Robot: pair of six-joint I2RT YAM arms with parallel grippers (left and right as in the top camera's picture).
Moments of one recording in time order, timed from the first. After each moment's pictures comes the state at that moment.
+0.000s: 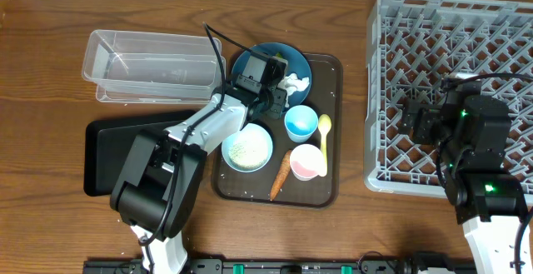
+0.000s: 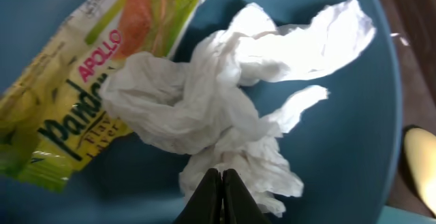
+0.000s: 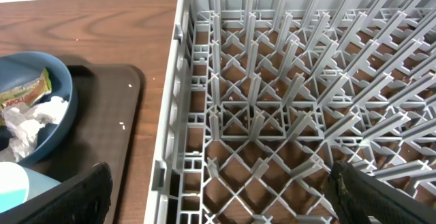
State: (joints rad) left arm -0.46 1.92 1.18 -0.25 0.10 -0.12; right arm -0.01 0.95 0.84 -0.51 0.02 0.09
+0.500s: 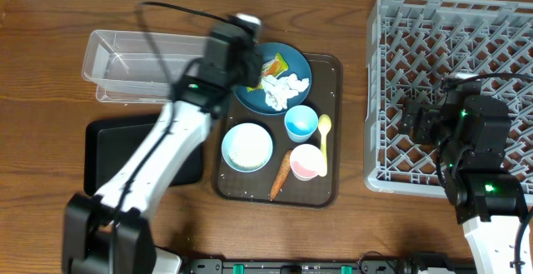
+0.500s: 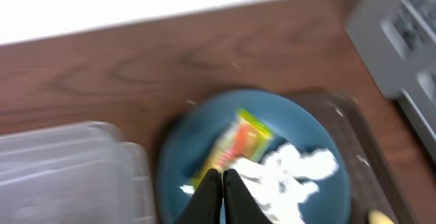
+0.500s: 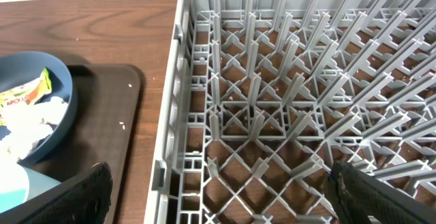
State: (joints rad) left arm -0.33 1.58 1.22 -0.27 0.00 -0.10; right arm -0.01 0.95 0.84 -0.51 0.02 0.09
